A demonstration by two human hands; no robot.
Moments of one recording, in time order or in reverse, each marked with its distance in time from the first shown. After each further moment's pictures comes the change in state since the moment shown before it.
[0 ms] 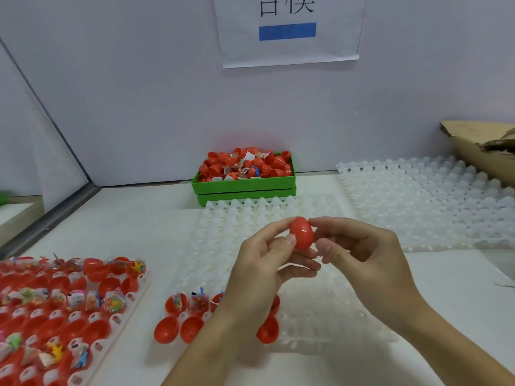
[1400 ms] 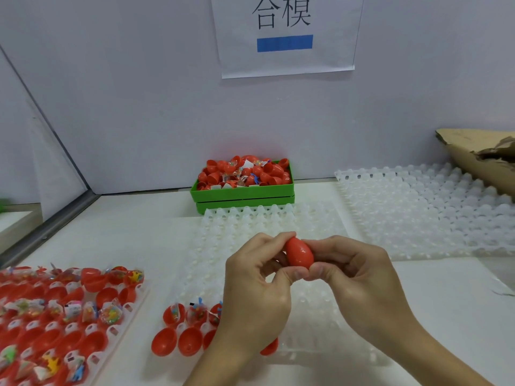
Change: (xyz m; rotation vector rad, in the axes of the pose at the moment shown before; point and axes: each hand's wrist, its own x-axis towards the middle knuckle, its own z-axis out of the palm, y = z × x) left_hand -0.003 -0.008 -0.002 0.528 0.176 0.415; right_hand -0.007 0.002 0.010 0.030 -0.029 0.068
